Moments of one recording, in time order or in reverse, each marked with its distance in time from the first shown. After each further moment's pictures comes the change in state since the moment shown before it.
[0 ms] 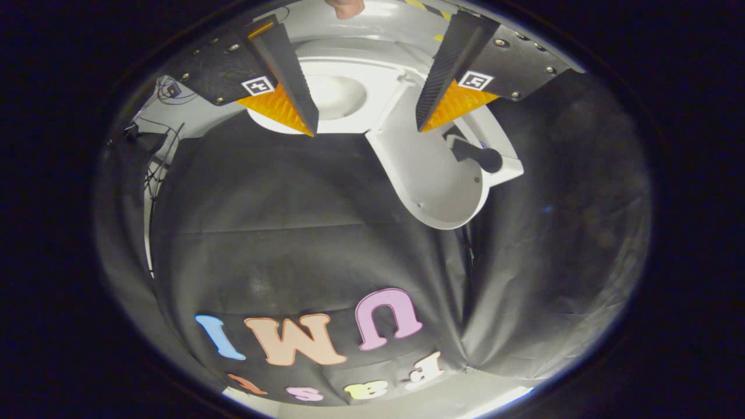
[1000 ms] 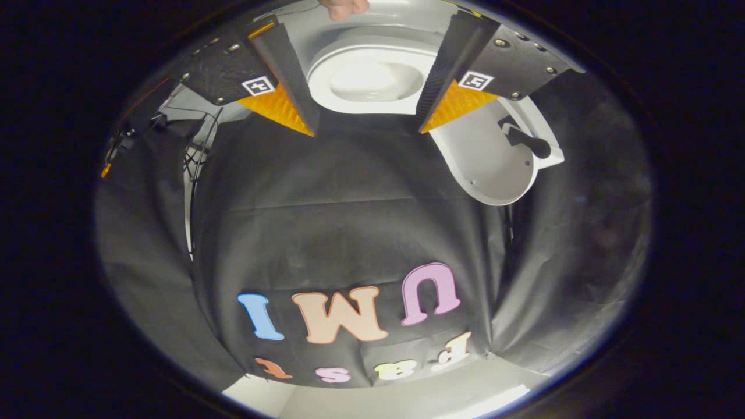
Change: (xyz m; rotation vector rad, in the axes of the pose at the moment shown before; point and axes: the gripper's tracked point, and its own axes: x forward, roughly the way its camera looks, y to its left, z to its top) arm -0.033 -0.105 0.043 0.008 -0.135 -0.173
